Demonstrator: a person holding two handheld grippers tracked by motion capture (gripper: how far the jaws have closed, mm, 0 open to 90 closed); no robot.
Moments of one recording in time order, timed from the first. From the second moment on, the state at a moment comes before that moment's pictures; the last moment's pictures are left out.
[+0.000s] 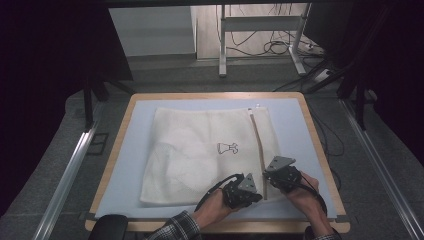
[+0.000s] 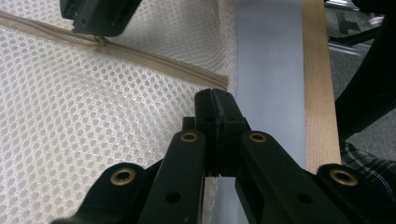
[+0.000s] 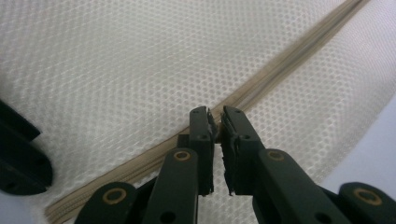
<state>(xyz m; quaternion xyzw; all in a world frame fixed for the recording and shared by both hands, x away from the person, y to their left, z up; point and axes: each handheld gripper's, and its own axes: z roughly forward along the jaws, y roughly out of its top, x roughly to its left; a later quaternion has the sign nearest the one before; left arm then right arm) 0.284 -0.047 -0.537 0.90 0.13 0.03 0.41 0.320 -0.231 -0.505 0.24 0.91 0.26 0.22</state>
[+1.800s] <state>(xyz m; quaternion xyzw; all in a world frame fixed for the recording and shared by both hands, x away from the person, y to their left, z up) 0.281 -0.048 -0.538 0.90 0.13 0.03 0.42 0.373 -0.226 -0.506 0.27 0.90 0.25 0.23</state>
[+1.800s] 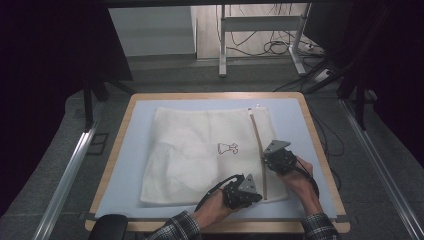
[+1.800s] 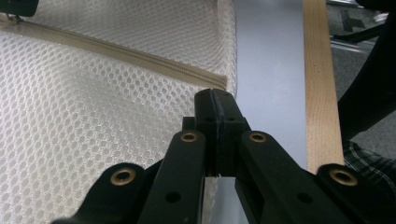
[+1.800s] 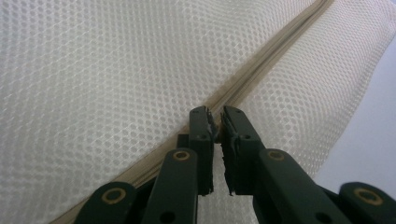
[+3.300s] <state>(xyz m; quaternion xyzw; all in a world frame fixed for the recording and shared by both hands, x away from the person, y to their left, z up) 0.280 -0.048 -0.538 0.90 0.13 0.04 0.42 0.425 -0.215 -0.503 0.27 0.90 0.23 0.25</state>
